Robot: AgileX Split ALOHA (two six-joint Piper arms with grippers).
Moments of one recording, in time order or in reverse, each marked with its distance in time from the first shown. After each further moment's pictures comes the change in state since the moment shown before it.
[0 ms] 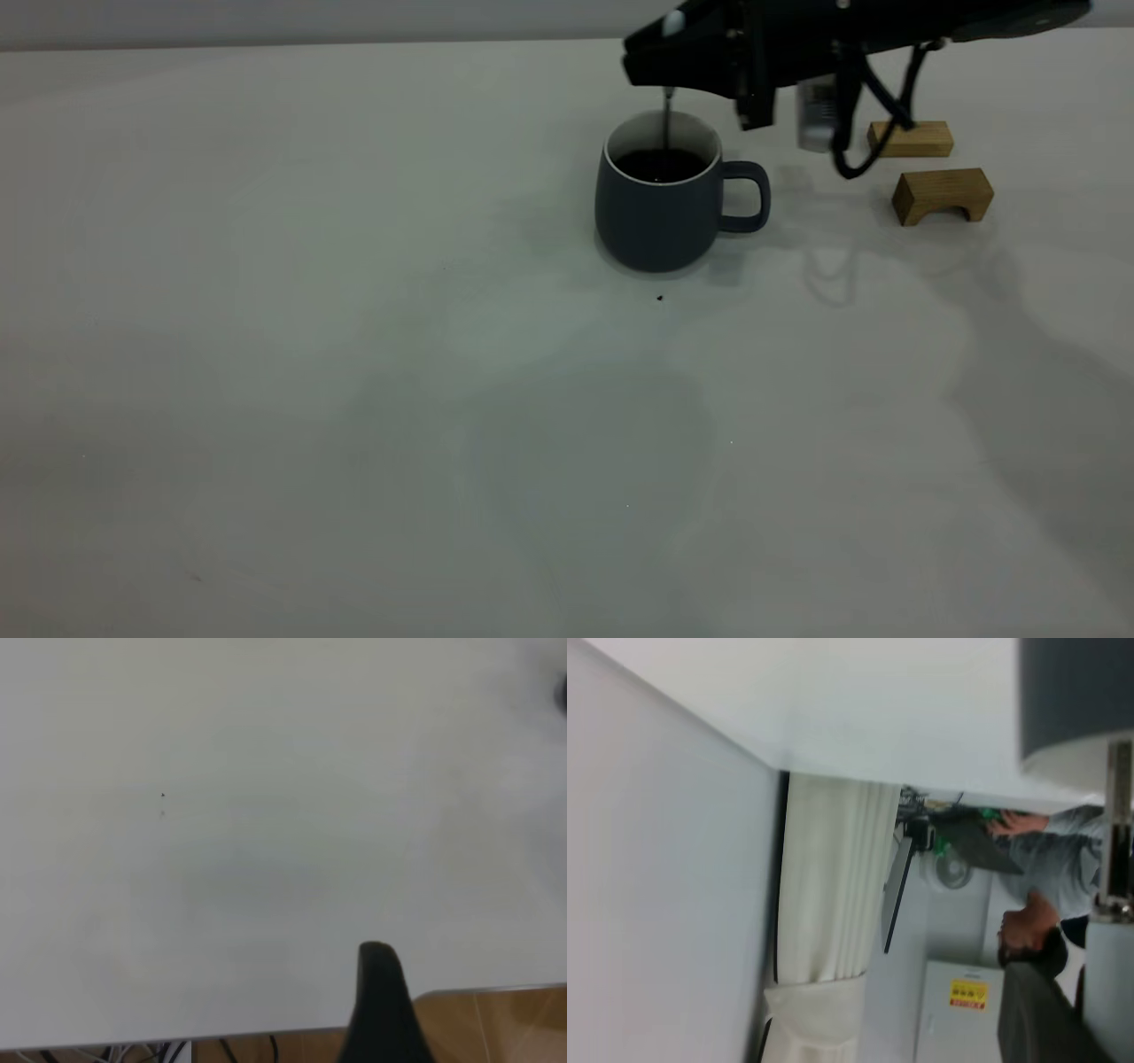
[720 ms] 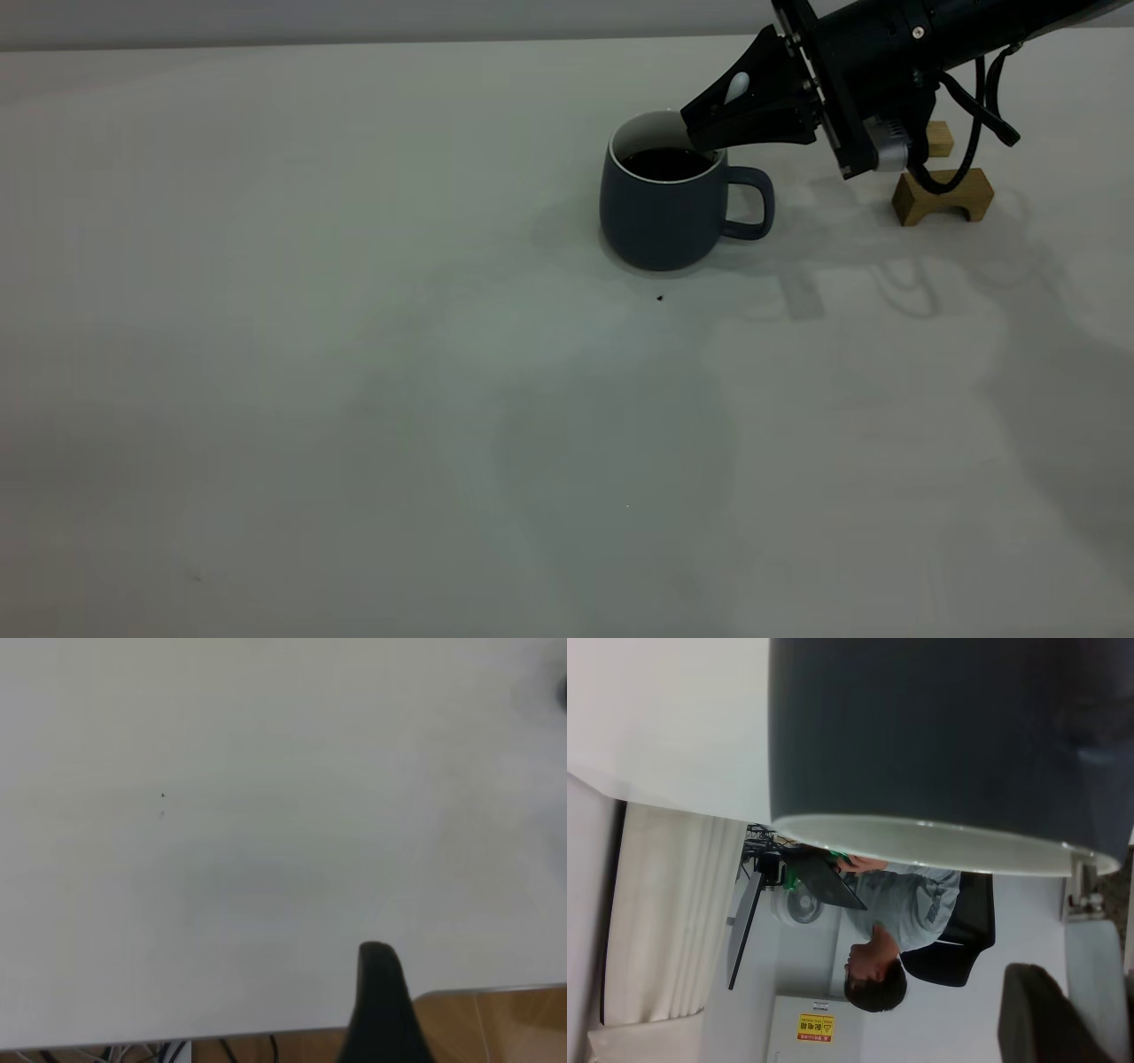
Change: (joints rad) left arm 0.000 0.000 0.000 0.000 0.000 0.000; right arm -0.054 -0.006 -0.002 -0.300 0.114 -0.007
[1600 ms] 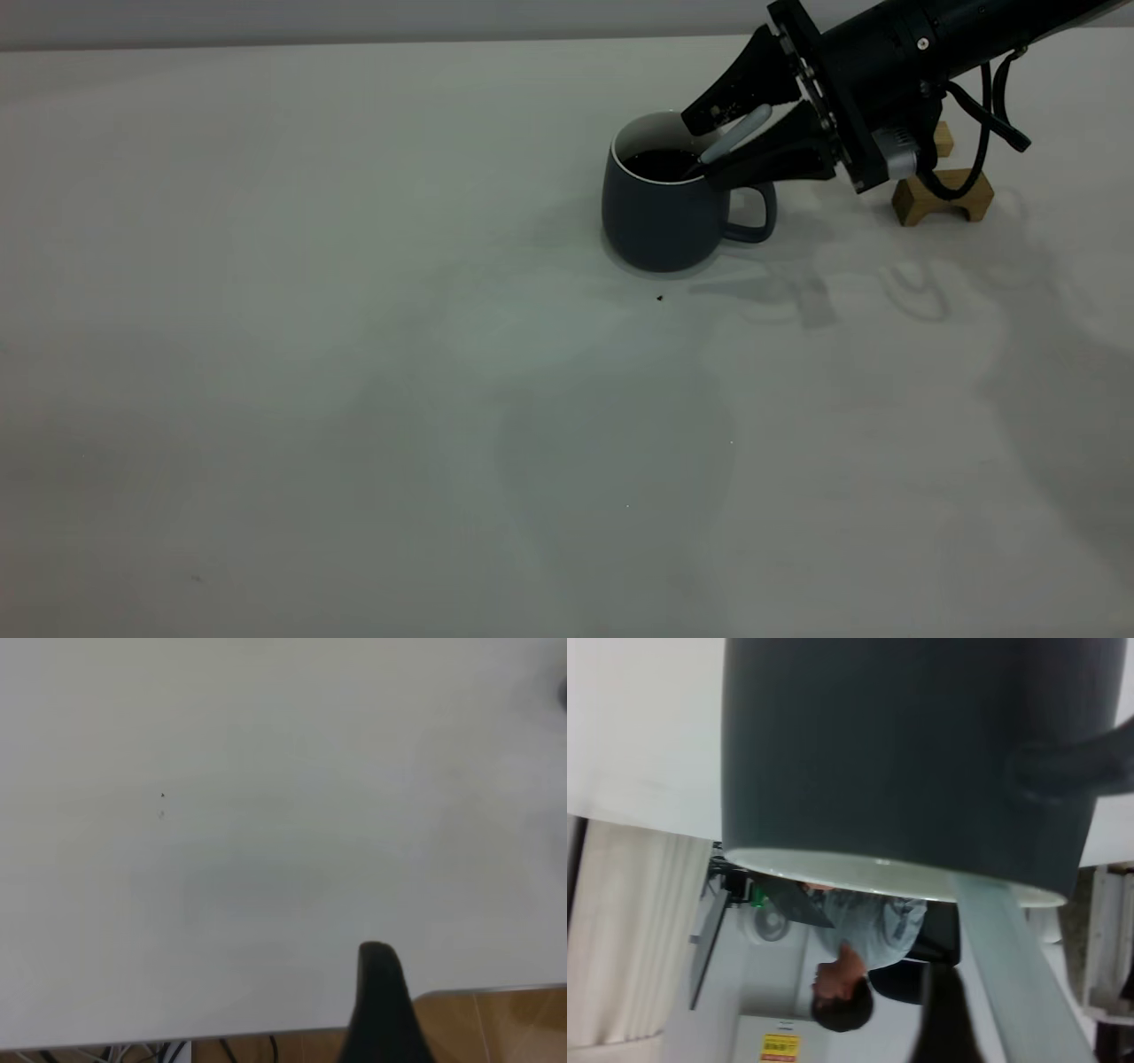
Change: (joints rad) left arm 0.000 0.000 0.000 0.000 0.000 0.000; right arm 0.000 -0.001 0.000 -0.061 0.001 -0.025
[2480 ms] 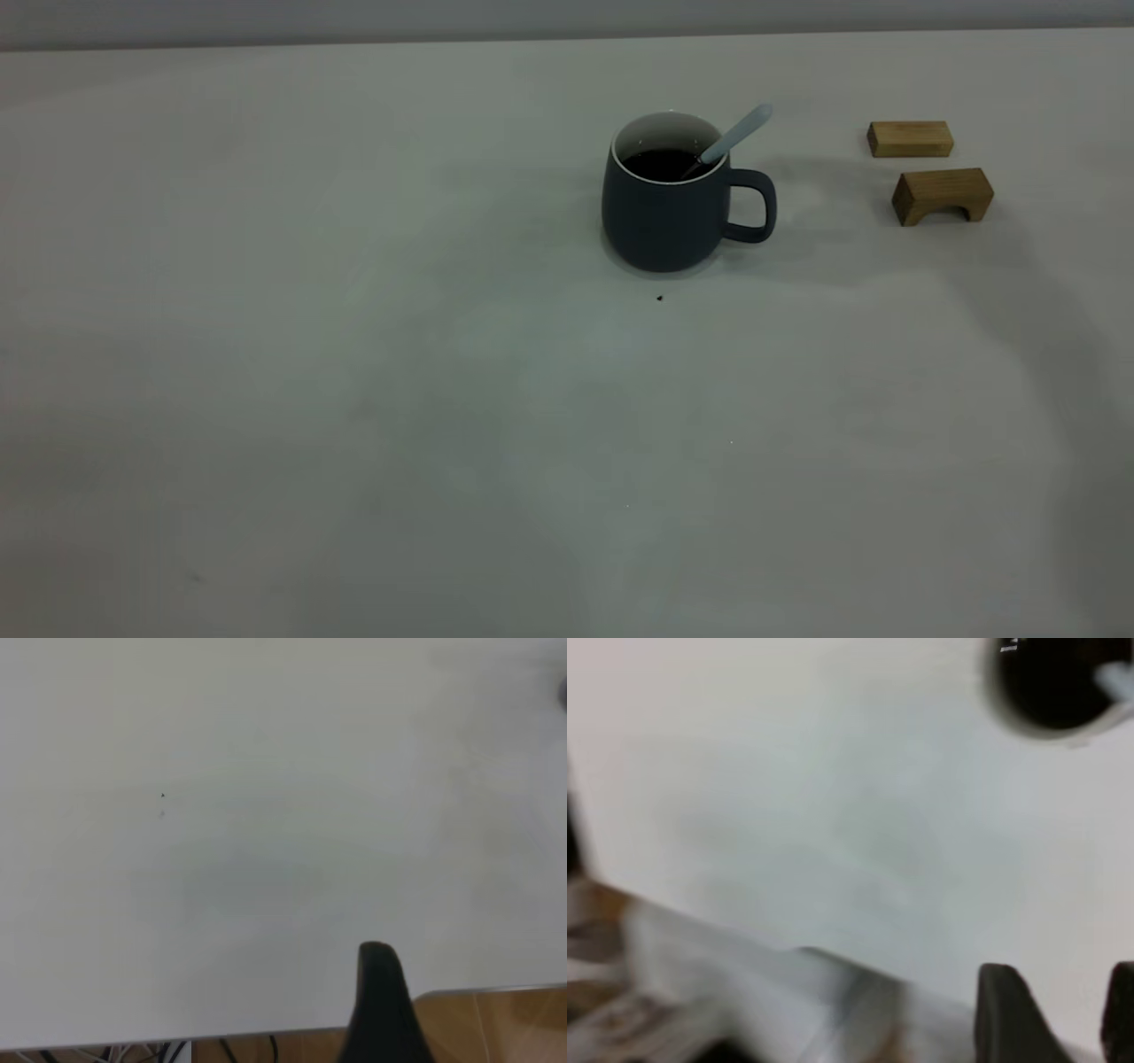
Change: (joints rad) left arm 0.000 0.000 0.000 0.000 0.000 0.000; right arm 0.049 -0.565 0.007 -0.607 0.035 -0.591
